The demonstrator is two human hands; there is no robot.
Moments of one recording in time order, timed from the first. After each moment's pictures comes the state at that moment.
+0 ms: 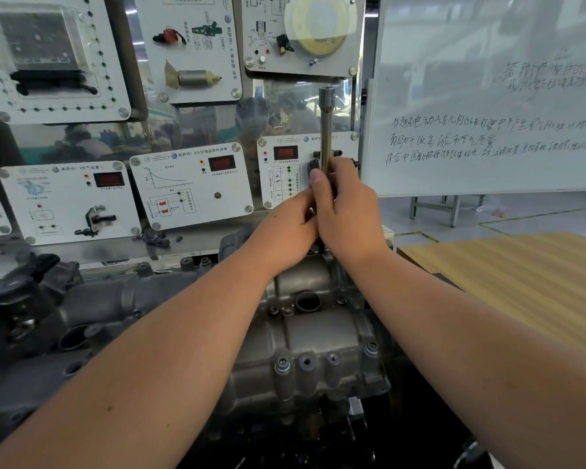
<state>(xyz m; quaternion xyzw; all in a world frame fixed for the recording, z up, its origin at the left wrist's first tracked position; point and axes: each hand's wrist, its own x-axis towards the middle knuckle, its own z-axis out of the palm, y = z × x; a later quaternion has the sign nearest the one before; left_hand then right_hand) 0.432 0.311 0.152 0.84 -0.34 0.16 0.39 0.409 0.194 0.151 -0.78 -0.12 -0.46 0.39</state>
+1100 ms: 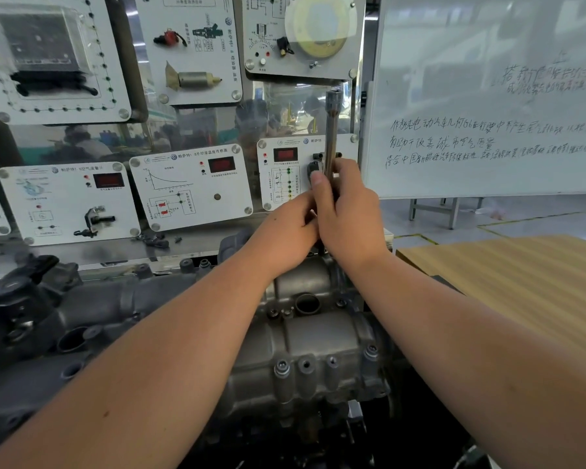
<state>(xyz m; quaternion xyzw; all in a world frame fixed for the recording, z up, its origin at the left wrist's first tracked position) 0.429 0.312 0.153 0.84 -0.34 0.16 0.39 0.414 0.192 0.148 -0.78 -0.11 -0.46 0.40</state>
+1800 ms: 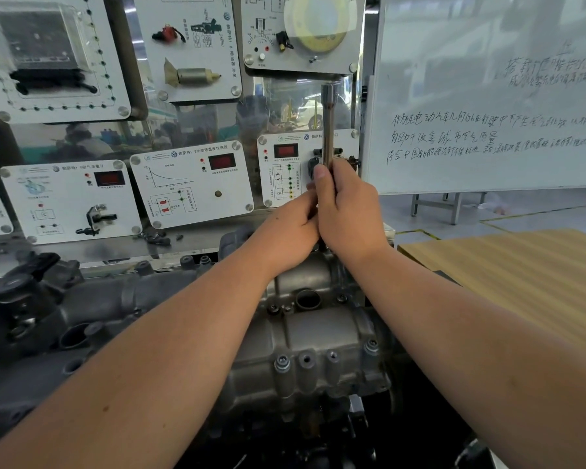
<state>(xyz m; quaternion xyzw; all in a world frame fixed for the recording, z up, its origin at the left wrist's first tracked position) 0.427 0.311 0.151 0.85 -0.34 0.14 0.38 0.410 0.193 0.150 -0.79 -0.11 -0.46 0.40</state>
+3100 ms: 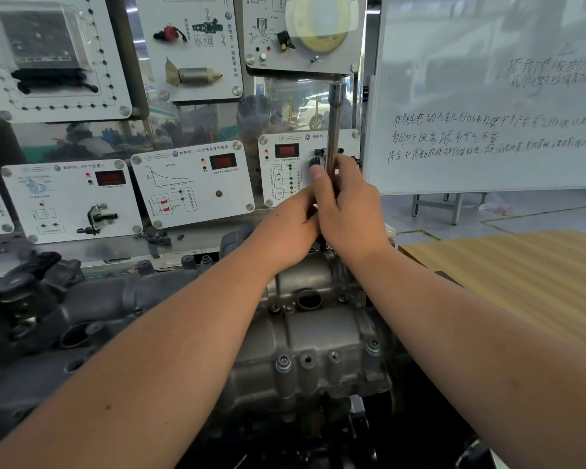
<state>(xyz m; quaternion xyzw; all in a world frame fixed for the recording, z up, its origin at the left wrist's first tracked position) 0.433 0.311 0.152 0.84 -0.34 0.16 0.38 0.415 0.192 0.149 -0.78 -0.12 -0.45 0.42</state>
